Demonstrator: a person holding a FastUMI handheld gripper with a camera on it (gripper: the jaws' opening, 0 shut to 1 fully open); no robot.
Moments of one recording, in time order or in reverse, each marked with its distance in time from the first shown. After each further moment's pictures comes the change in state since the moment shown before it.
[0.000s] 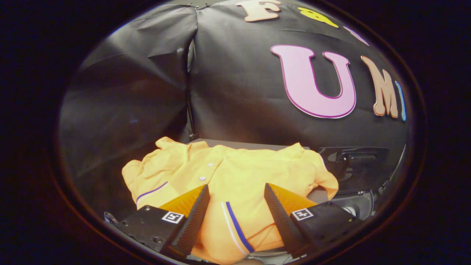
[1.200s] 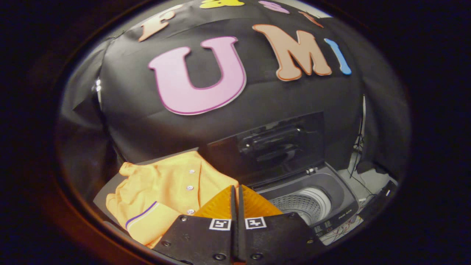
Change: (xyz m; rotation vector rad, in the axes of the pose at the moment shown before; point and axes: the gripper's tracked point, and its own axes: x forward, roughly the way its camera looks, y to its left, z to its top) arm -0.036 -0.216 -0.011 0.398 0.009 -0.396
